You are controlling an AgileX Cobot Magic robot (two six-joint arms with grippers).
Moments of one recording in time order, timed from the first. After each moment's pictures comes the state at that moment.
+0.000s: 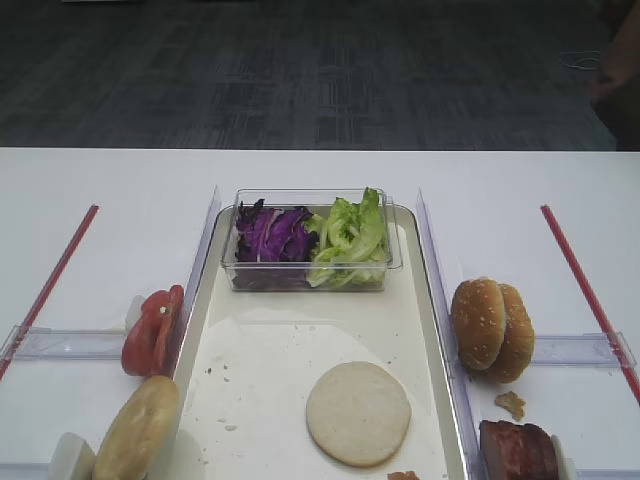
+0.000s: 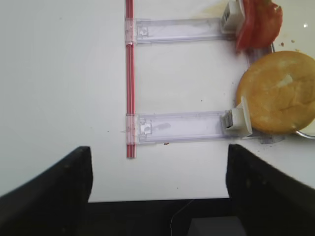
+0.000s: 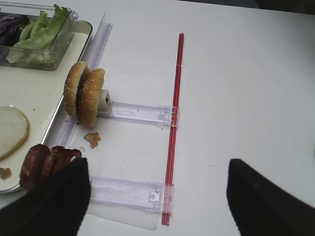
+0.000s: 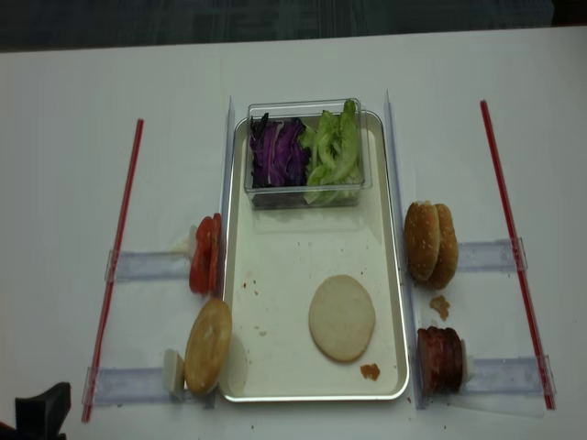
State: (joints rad) left arm -0.04 0.27 -0.48 0.03 1.17 -0.04; right arm 0.03 -0.02 -0.47 0.07 1.13 -0.10
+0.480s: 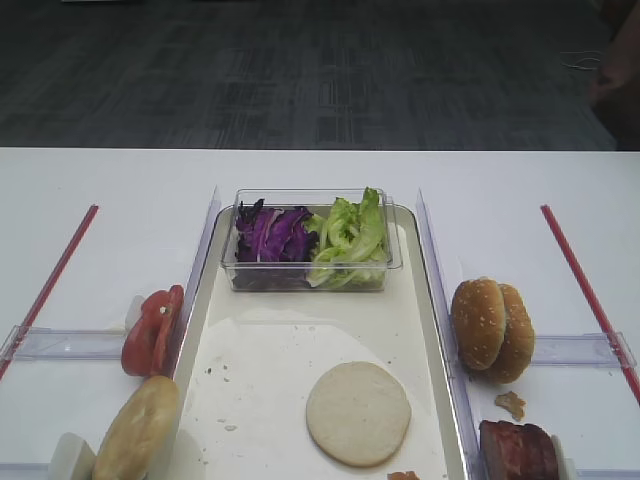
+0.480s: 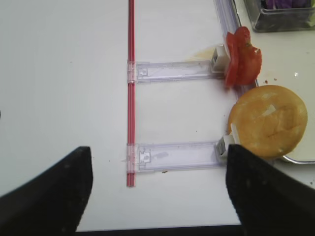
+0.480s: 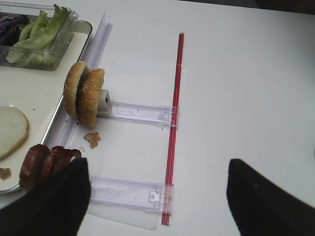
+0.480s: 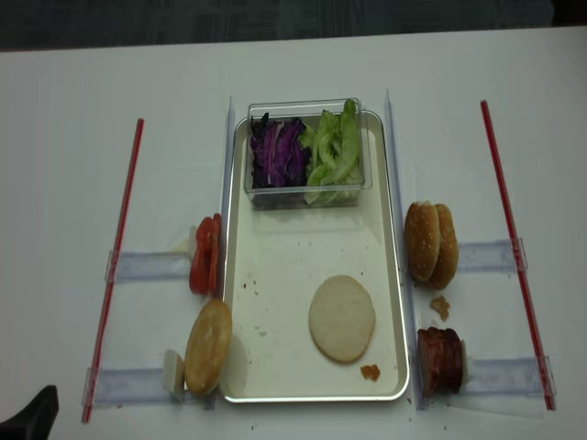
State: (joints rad) left arm -0.04 0.08 -0.48 0.03 1.17 -0.04; right arm 0.03 -0.02 -0.47 0.07 1.13 -0.10
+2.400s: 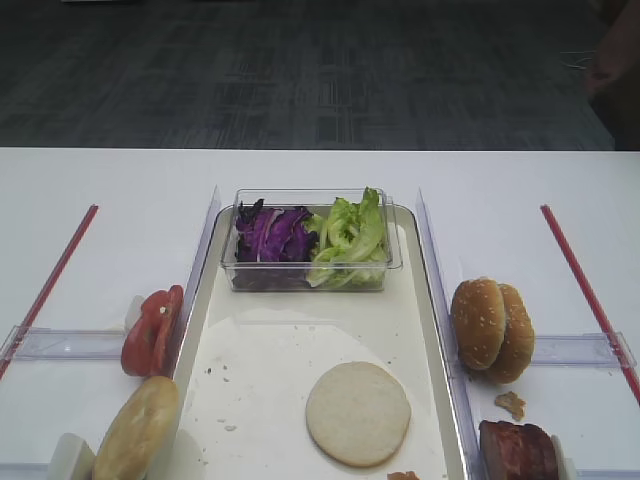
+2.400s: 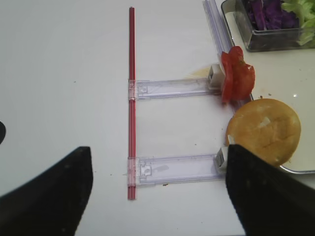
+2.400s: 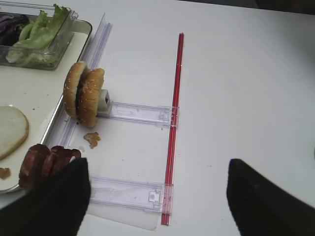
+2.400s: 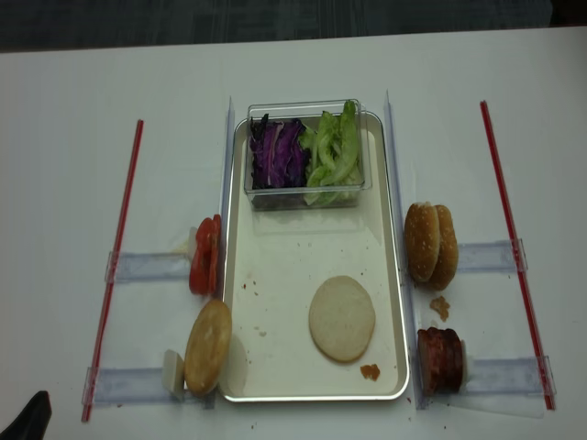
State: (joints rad) left arm -0.04 -0.01 -0.48 0.03 1.18 -0.03; right arm 0.03 -0.02 -0.47 0.07 1.13 -0.10
